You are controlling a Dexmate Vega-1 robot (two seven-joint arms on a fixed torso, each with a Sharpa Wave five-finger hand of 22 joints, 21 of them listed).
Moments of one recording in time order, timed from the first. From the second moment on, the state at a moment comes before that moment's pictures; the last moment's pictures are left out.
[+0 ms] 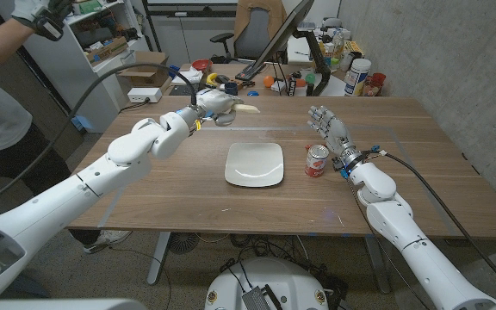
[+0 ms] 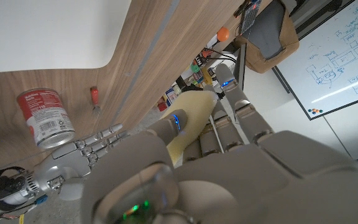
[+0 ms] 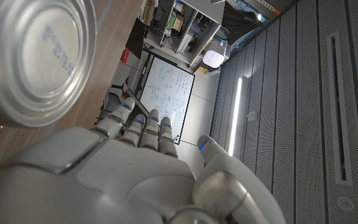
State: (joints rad) left arm 0.72 0.91 0.56 -1.96 0.90 0.05 -0.10; left_hand 0.58 0.20 0.86 0.05 0.17 0.42 0.06 0.20 0.19 0.47 -0.04 0.27 0.20 0.47 -0.05 0.28 0.22 0.51 0.02 0.59 0.18; right arm -1.05 -0.36 -0.18 -1.56 0.38 0.28 0.18; right_hand 0.03 0.07 0.49 0.16 0.23 0.14 0.05 0.19 0.18 0.17 0.05 0.19 0.19 0.04 -0.04 0.19 0.19 0.17 -0.04 0.20 0.17
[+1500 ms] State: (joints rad) left arm 0.66 0.85 0.60 -1.88 0.87 -0.16 -0.32; left_hand 0.59 0.20 0.85 0.06 0.17 0.42 0.05 0.20 0.19 0.47 -0.04 0.25 0.20 0.47 -0.05 0.26 0.21 0.50 0.01 0.59 0.18; right arm -1.01 -0.34 -0.19 -1.49 0.38 0.29 0.20; right_hand 0.03 0.07 0.49 0.16 0.23 0.14 0.05 0.19 0.18 0.17 0.05 0.19 0.19 0.04 -0.04 0.19 0.19 0.17 -0.04 0.20 0.17
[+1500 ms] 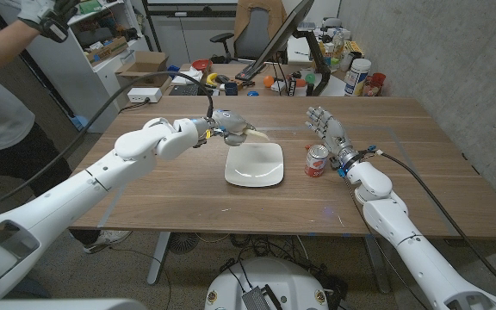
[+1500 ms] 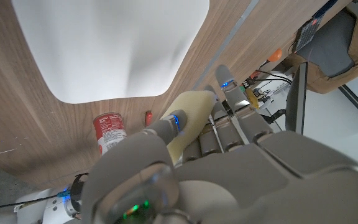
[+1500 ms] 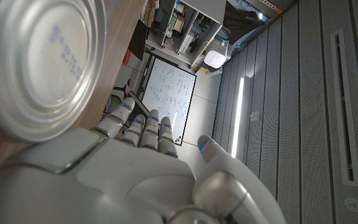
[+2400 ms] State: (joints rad) left arm 0.59 0.80 0.69 -1.76 0.88 -0.21 -0.42; left_hand 0.59 0.20 0.85 0.07 0.17 0.42 0.06 0.20 0.19 0.47 -0.04 0.25 0.20 0.47 -0.05 0.26 0.21 0.50 0.01 0.59 0.18; right arm -0.99 -0.33 -0.19 -1.46 0.38 0.29 0.21; right_hand 0.03 0.07 0.49 0.17 0.23 0.14 0.05 0.19 0.18 0.17 0.05 0.19 0.19 0.04 -0.04 0.19 0.19 0.17 -0.04 0.20 0.17
